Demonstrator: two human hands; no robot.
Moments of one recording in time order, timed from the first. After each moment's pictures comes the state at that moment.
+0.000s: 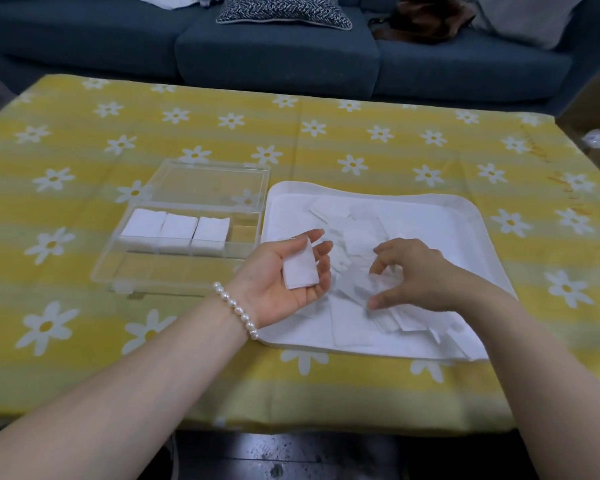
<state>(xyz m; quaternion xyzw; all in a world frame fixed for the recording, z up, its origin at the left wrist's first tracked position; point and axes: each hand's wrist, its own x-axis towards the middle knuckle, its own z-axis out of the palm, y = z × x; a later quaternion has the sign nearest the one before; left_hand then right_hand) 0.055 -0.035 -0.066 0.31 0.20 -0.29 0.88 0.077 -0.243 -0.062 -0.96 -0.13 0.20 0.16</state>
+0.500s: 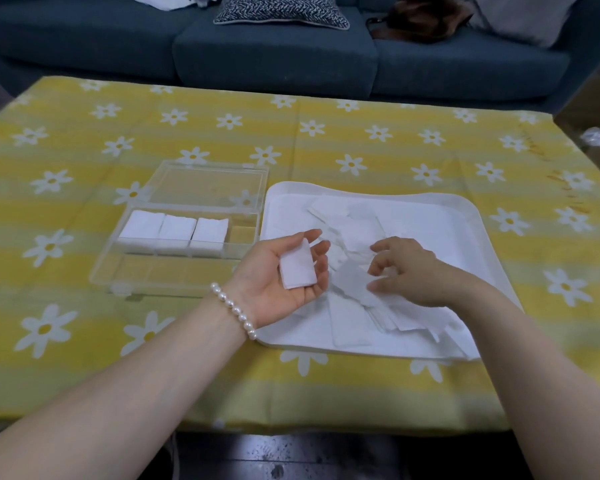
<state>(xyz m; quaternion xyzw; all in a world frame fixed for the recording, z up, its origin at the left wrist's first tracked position) 0.056 -0.035 -0.065 0.31 0.20 -0.28 0.88 0.084 -0.242 -0.068 -0.95 -0.12 0.24 0.15</state>
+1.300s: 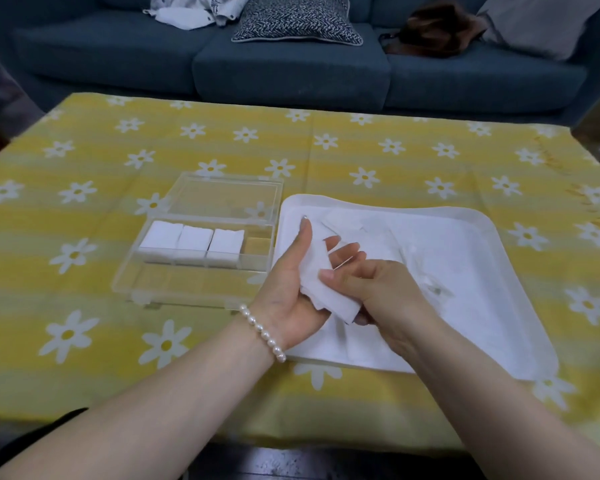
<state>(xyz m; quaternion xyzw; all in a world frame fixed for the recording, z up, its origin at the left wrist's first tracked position) 0.050 -0.047 -0.064 0.28 0.18 -0.23 0.91 0.043 -0.165 -0.053 -0.72 0.11 0.17 0.66</state>
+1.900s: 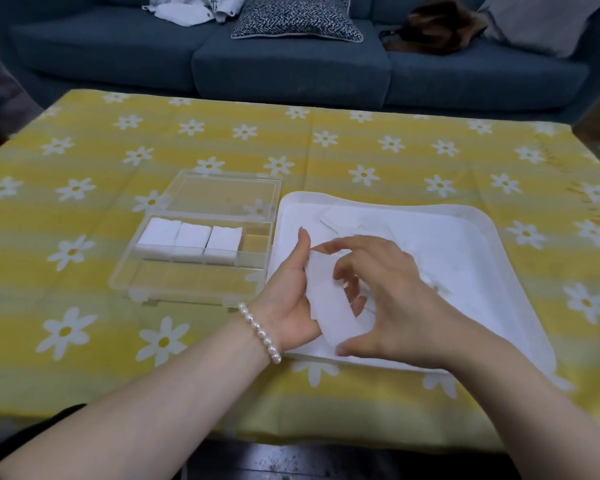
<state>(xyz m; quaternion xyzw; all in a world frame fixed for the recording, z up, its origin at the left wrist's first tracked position) 0.046 -0.048 -0.069 0.28 0.19 -0.31 0.89 0.035 -0.199 -0.044 -0.92 -0.31 0.03 0.24</state>
